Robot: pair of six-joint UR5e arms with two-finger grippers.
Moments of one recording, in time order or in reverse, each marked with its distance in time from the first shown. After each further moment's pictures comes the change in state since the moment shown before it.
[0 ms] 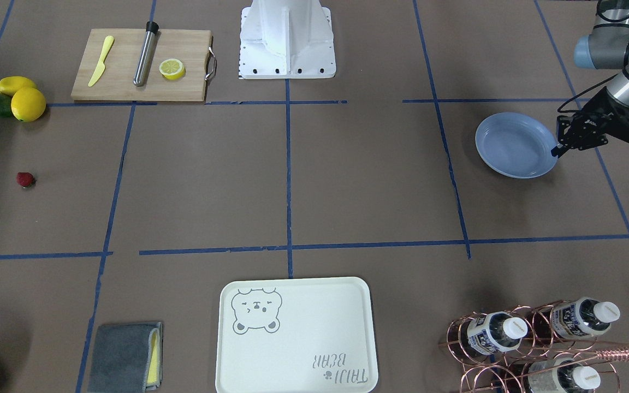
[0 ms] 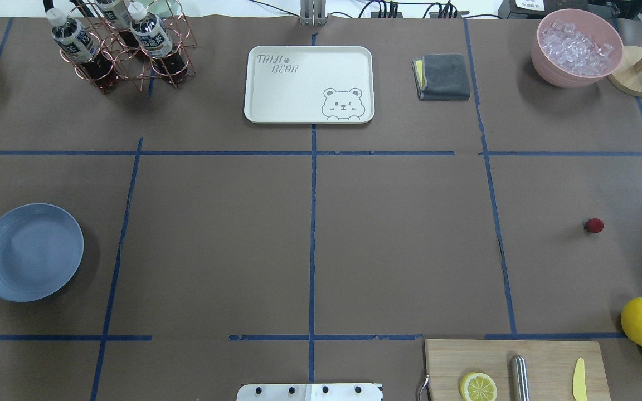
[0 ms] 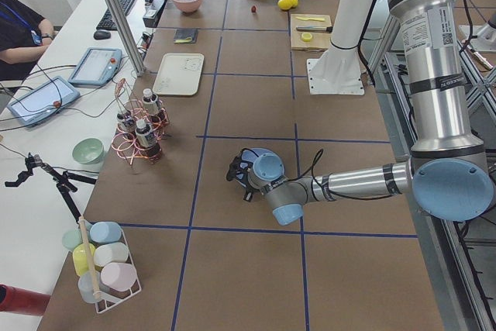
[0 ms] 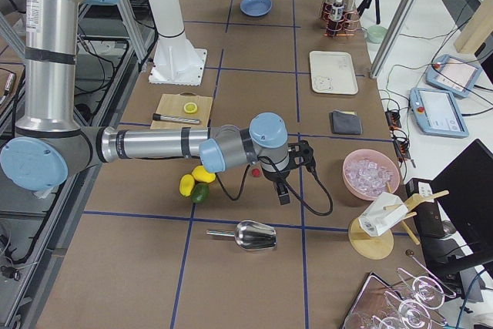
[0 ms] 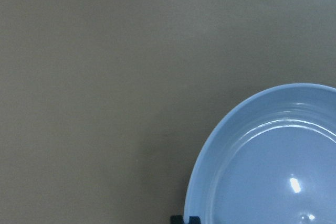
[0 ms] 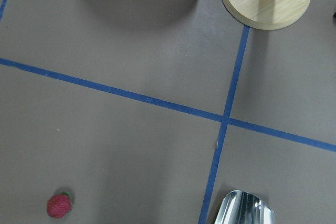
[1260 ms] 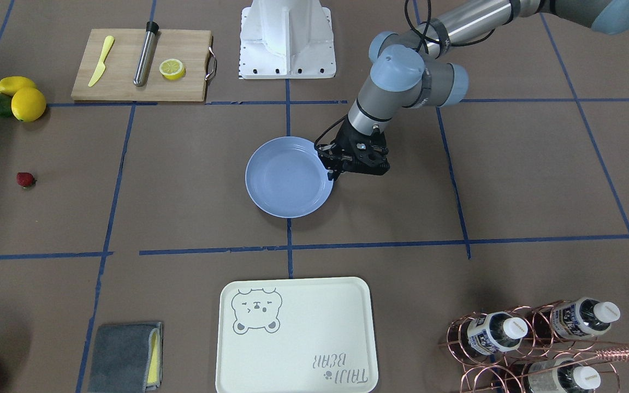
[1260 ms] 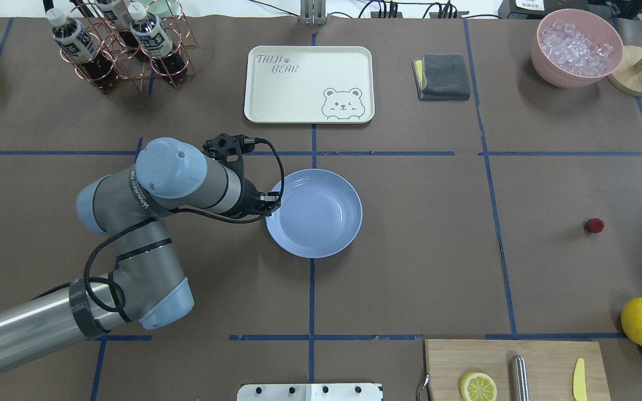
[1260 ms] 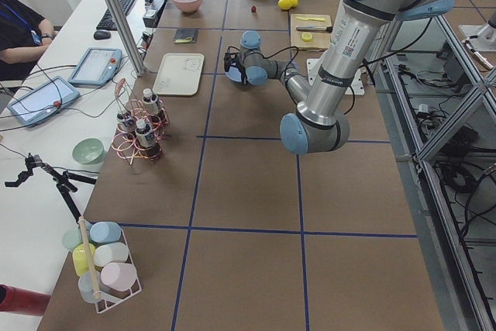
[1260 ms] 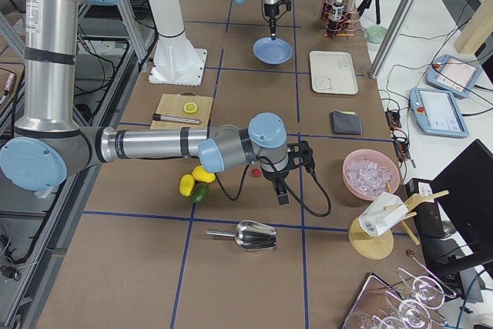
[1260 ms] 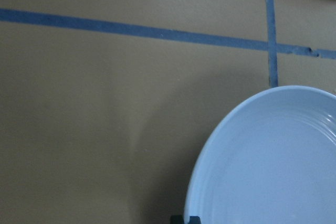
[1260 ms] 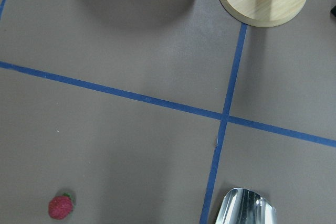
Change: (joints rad) left arm 0.460 -0.780 -0.033 0.688 0.339 -0.620; right arm 0.001 -0.004 0.004 0.000 0.001 0.021
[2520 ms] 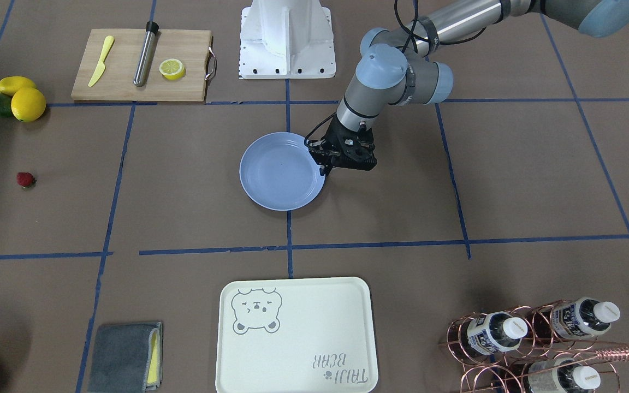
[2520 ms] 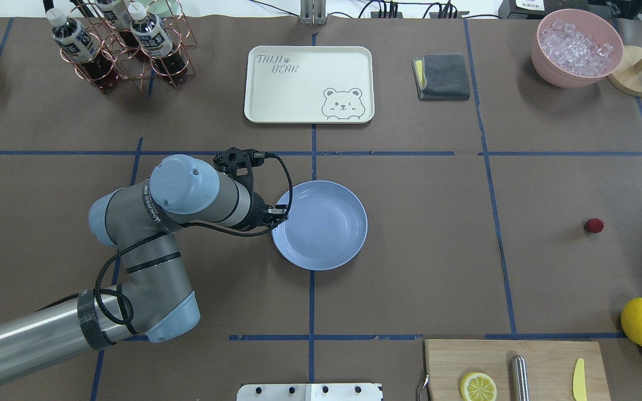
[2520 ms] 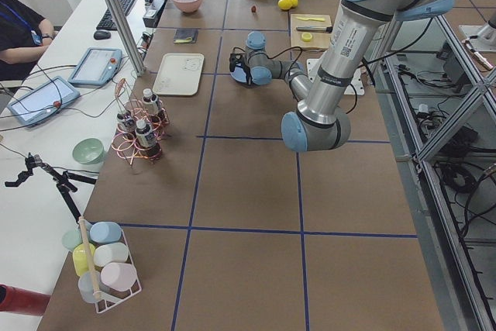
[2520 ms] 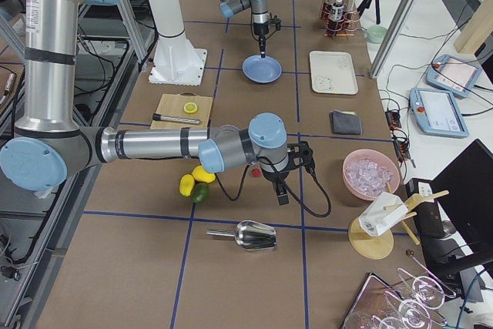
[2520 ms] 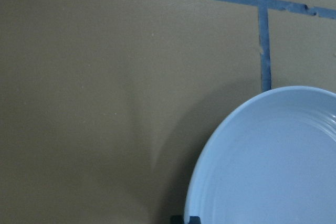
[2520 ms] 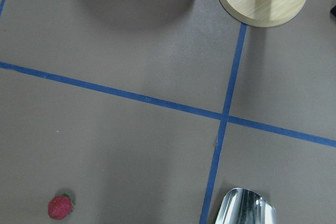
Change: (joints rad) left arm 0.022 0.004 0.002 0.002 0.016 0.003; right arm 0.000 0.001 -0.001 0.000 0.000 0.000
